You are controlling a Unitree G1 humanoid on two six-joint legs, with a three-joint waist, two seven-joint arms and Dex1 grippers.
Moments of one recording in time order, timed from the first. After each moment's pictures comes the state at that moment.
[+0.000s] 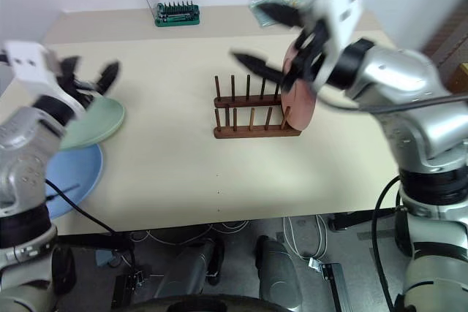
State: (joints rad) left arm -0.53 0.54 0.49 -0.35 -0.46 0.89 -0.05; right arm -0.77 -0.79 0.11 -0.36 0.65 0.51 0.69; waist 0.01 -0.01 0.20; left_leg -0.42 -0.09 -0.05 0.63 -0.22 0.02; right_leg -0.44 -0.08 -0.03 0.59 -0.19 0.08
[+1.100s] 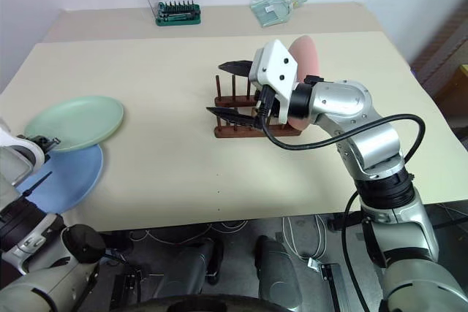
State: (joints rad) left arm -0.59 0.35 0.92 -0.33 -0.24 1.50 0.18; right arm -0.71 -0.62 0.15 -0.30 0.47 0.44 0.85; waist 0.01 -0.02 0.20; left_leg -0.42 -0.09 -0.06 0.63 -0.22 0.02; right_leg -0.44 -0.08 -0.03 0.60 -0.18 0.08
